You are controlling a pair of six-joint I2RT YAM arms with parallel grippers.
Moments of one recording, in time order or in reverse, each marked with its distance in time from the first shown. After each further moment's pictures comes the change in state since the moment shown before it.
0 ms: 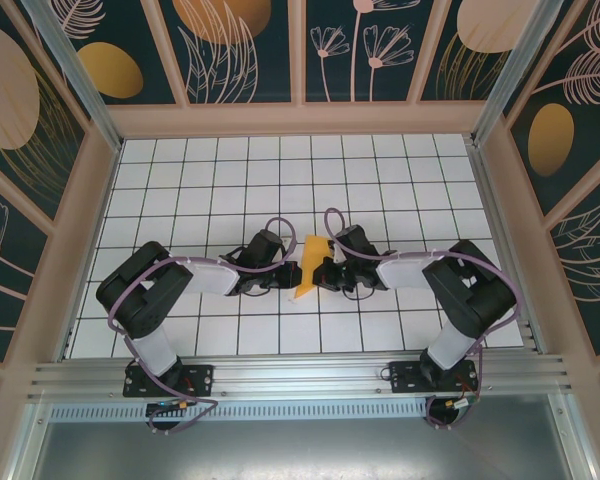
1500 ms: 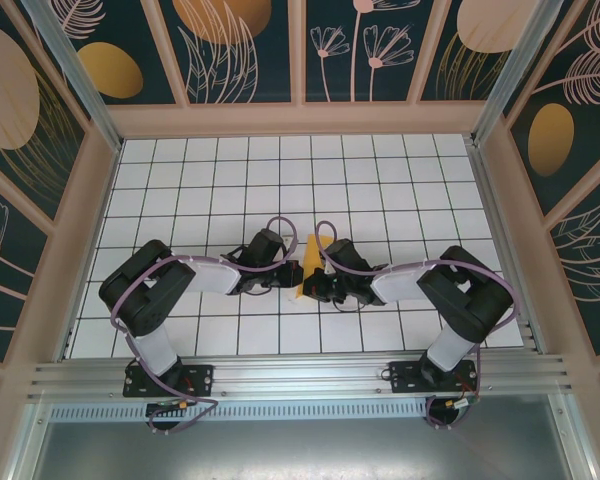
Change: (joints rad) left arm 0.001 0.020 0.010 0.020 0.008 0.000; right arm 0.130 -0.002 -0.075 0.165 0.069 0.143
